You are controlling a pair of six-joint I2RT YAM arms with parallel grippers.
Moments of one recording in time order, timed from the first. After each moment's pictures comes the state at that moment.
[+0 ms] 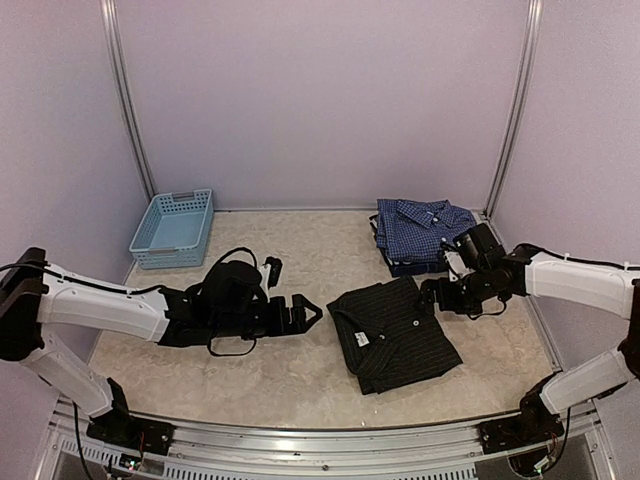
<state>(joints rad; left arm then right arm) -1.00 1.47 0.74 0.16 -0.06 -0.82 0.50 1.32 0.82 -0.49 -0.08 0.42</state>
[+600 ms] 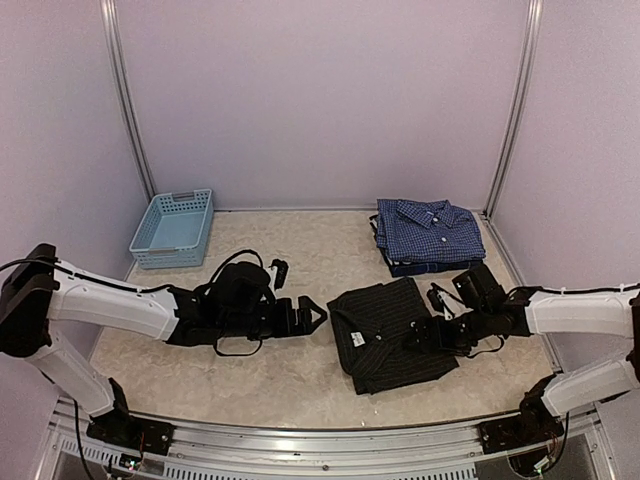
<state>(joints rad) -1.00 1.54 0.78 0.18 -0.05 -0.83 0.56 1.25 0.52 -0.26 -0.33 0.55</state>
